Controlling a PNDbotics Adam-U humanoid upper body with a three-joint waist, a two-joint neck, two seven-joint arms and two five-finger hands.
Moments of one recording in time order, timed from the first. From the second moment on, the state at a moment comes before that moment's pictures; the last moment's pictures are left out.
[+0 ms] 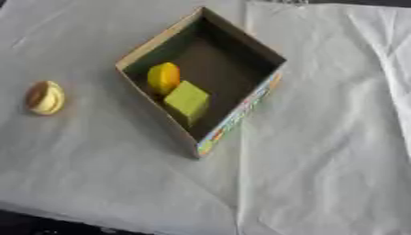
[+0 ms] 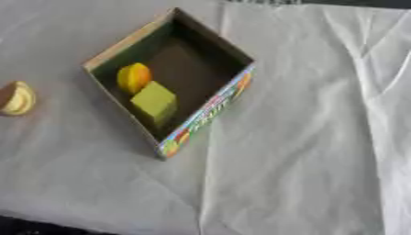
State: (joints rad) left arm -0.17 0.99 0.11 -1.92 -0.43 -0.18 -0.02; right arm -0.02 -1.03 -0.30 -1.98 -0.13 -0.61 -0.31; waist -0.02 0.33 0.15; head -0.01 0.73
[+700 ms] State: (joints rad) left arm -0.30 1.05 -0.05 -1.68 -0.43 -0.21 -0.34; right arm -0.02 -0.99 -0.30 -1.98 -0.08 -0.59 -0.36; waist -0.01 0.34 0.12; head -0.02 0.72
